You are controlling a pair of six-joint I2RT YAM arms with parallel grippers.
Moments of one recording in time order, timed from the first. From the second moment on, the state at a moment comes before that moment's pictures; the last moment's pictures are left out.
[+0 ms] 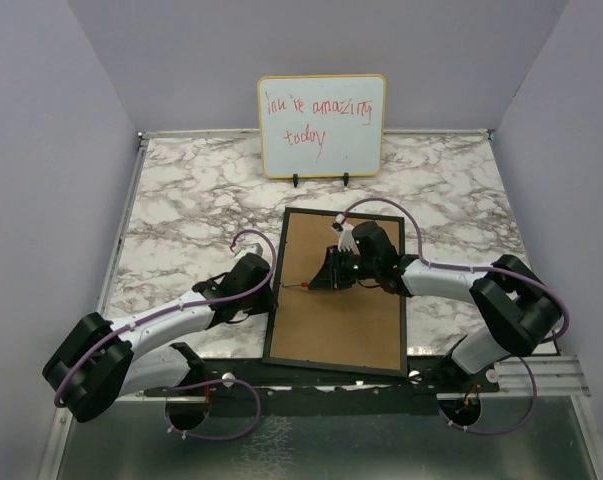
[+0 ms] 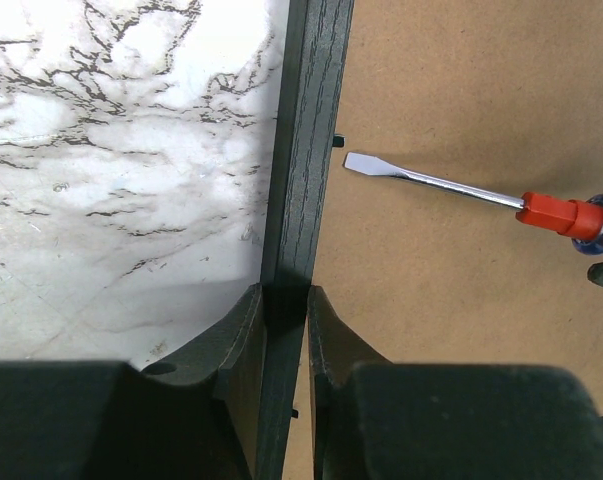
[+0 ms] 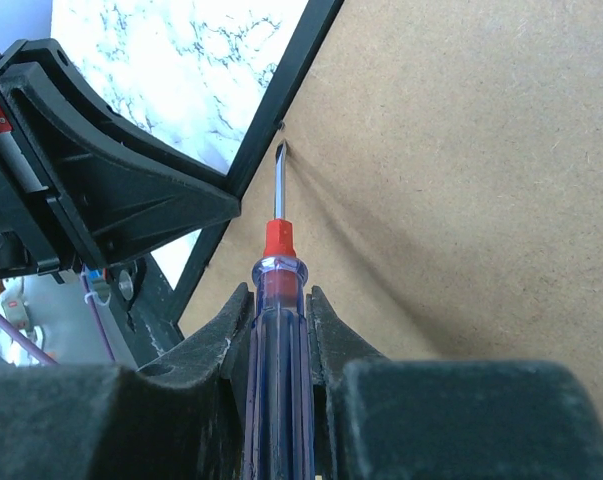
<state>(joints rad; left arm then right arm) -0.75 1.14 0.44 -0.23 -0.07 -0.85 0.71 1.54 0.67 0.22 -0.46 0.61</state>
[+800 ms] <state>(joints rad) -0.75 1.14 0.44 -0.23 -0.07 -0.84 0.71 1.57 0.62 0.37 -0.49 0.46</state>
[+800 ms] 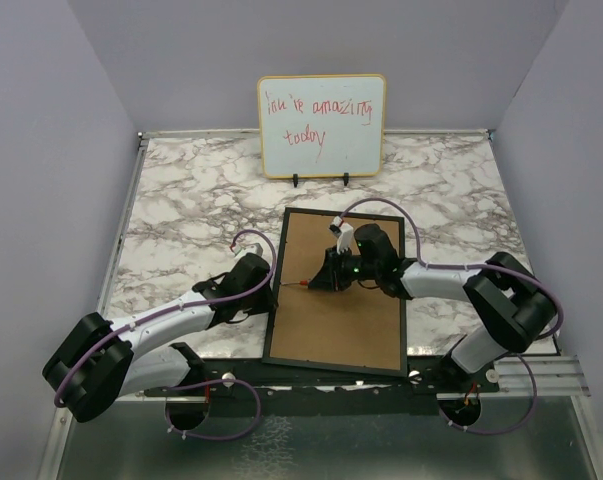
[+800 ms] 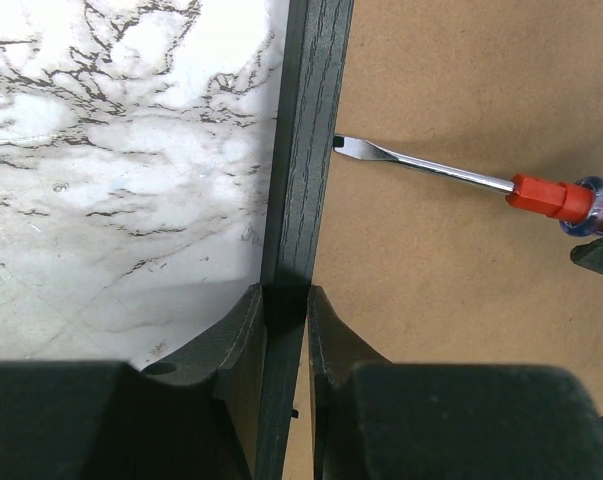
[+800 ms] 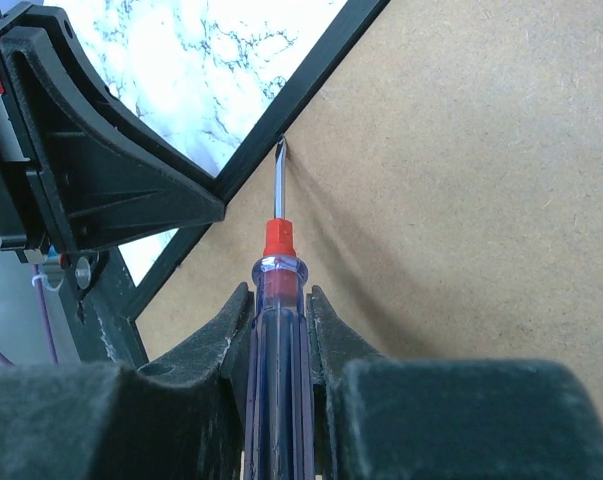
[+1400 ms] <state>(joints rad) -0.75 1.14 0.44 -0.22 -0.04 -0.81 0.69 1.62 0.69 0.32 -0.55 0.44</state>
